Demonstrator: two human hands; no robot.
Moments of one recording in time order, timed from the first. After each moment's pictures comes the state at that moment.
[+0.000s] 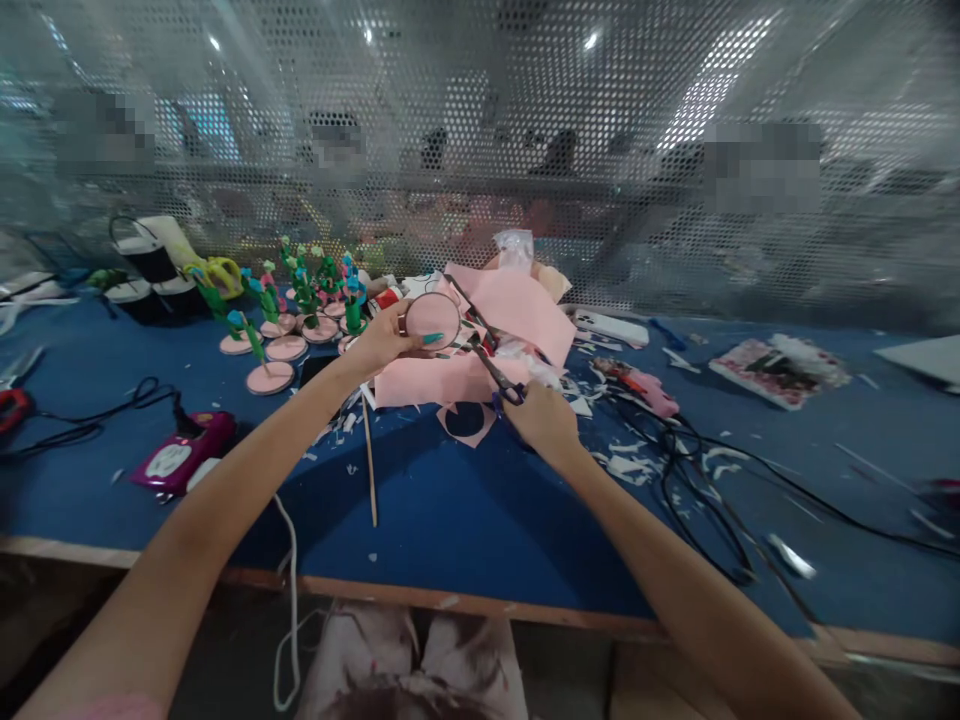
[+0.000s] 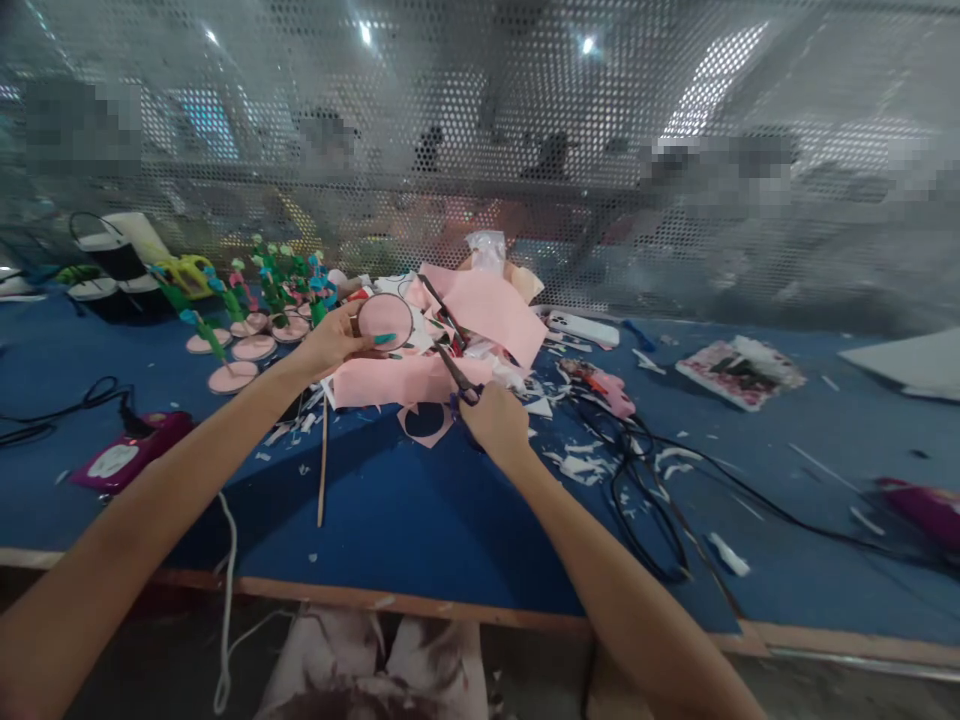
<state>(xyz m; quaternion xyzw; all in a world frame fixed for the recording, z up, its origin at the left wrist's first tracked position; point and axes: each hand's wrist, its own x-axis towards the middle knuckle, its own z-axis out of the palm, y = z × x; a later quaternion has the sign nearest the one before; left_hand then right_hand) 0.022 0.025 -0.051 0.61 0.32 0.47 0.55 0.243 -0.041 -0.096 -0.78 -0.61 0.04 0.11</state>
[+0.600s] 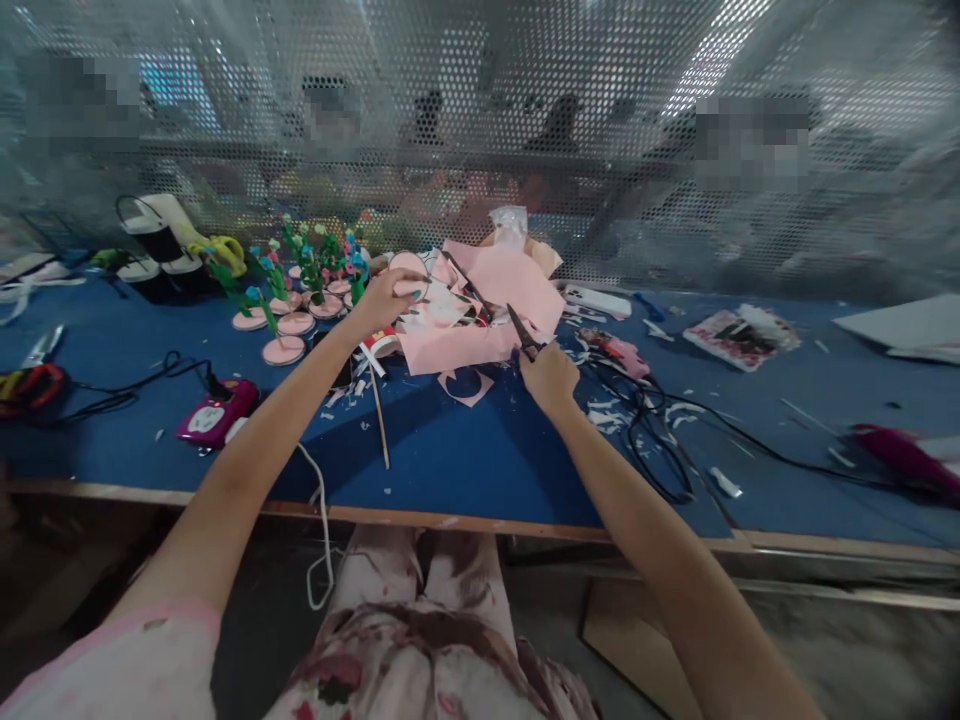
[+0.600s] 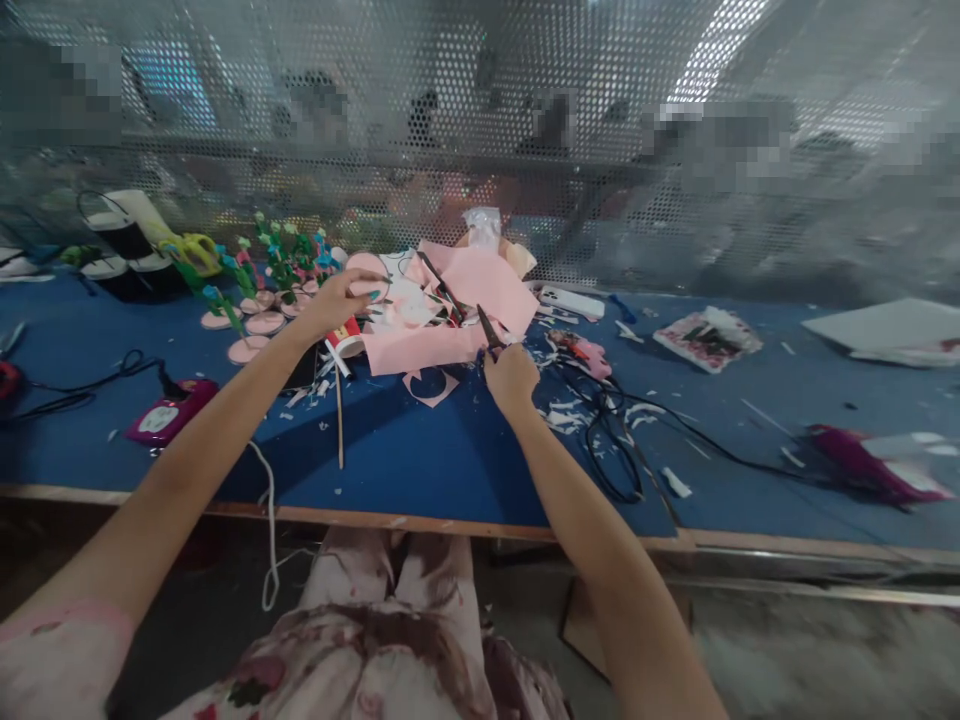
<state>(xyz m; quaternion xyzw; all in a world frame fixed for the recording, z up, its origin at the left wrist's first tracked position) 0.004 0.037 -0.037 0.76 0.43 0.39 0.29 0.269 -0.022 -0.115 -0.83 -0.53 -0.01 0.18</state>
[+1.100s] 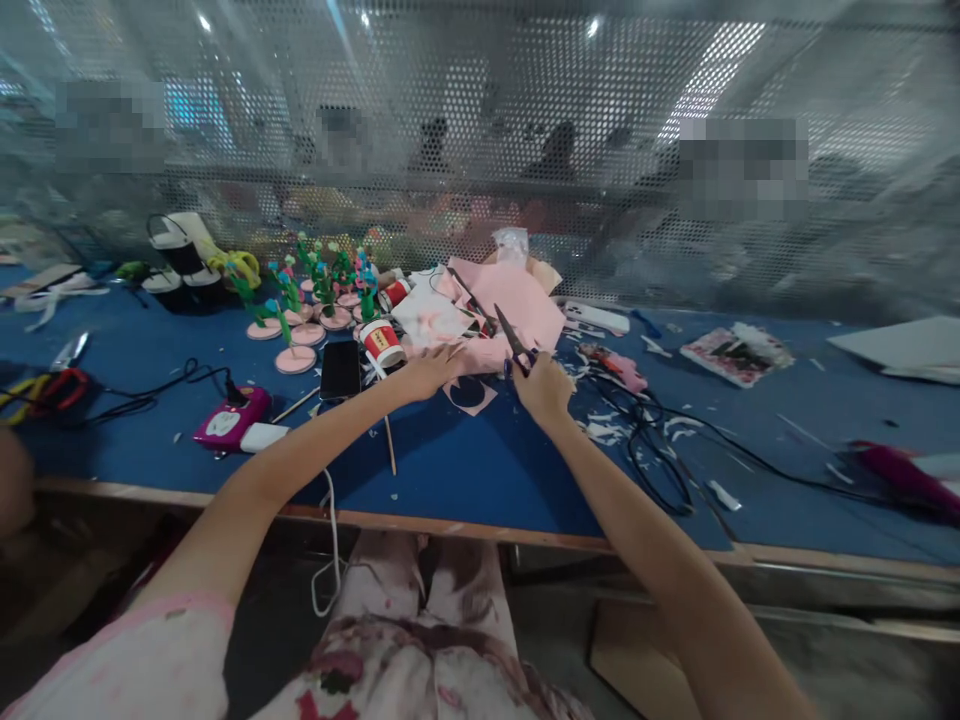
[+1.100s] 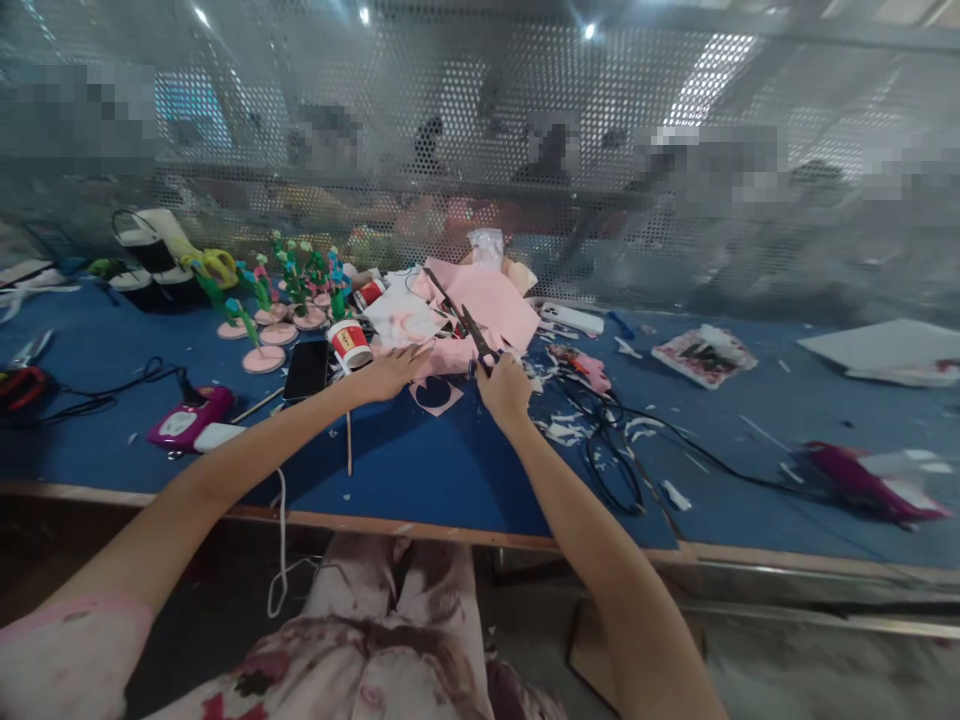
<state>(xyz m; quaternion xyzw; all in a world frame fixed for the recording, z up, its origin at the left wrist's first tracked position) 0.044 0.002 -0.103 0.94 0.33 0.06 -0.03 0.255 -0.031 -0.113 -0.79 -0.58 -0.06 0.19</state>
